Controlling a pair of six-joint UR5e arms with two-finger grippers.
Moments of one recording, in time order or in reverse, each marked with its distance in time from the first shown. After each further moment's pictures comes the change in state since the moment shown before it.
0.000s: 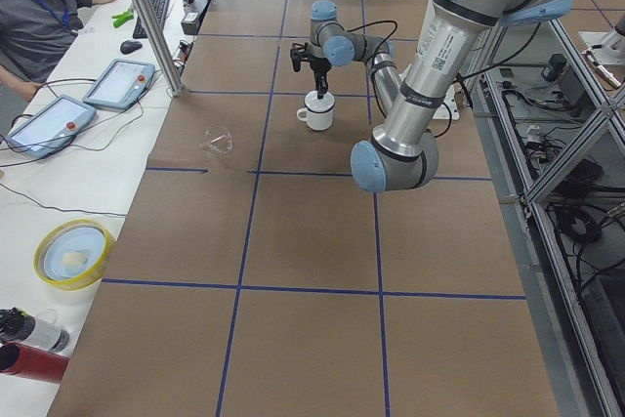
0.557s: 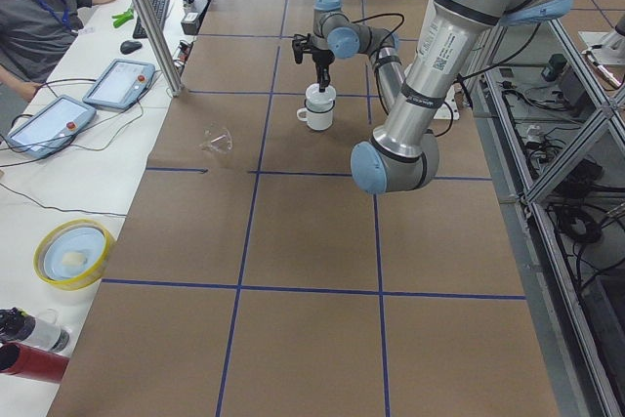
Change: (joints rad) left arm -0.056 0.082 -0.256 0.141 0.002 0.075; right arm 0.000 0.000 0.000 0.000 0.000 0.000
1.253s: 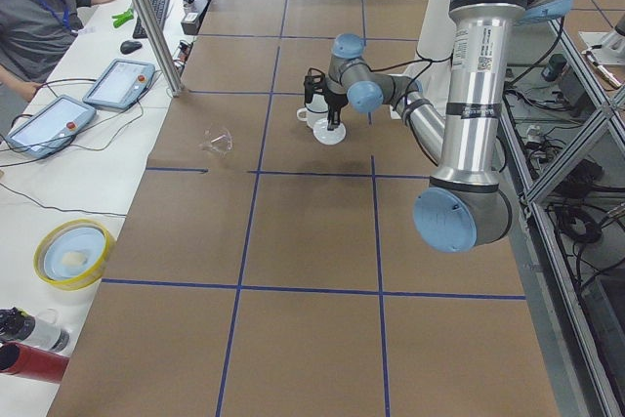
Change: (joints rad) left arm 0.011 0.471 0.091 -0.599 -0.001 0.093; right arm 0.000 0.000 0.000 0.000 0.000 0.000
